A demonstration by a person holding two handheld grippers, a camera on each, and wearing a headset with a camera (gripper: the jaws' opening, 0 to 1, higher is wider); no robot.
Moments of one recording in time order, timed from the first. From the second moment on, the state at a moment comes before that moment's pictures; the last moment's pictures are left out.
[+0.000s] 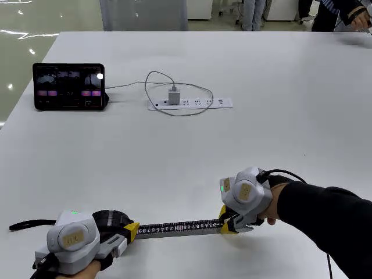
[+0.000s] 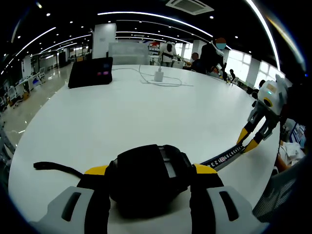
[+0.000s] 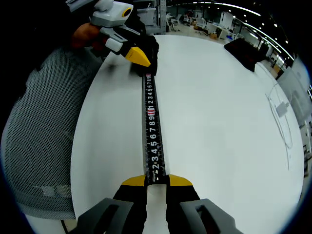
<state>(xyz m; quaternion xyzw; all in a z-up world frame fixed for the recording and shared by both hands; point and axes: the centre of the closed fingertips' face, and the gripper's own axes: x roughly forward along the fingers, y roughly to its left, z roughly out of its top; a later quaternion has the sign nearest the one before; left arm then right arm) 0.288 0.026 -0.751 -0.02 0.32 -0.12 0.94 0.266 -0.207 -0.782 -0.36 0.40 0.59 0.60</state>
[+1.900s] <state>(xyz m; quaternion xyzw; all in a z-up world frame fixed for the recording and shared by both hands) 0.288 0.026 -0.752 -0.02 0.32 -0.13 0.94 0.267 -0.186 -0.781 -0.35 0.40 0.59 0.61</state>
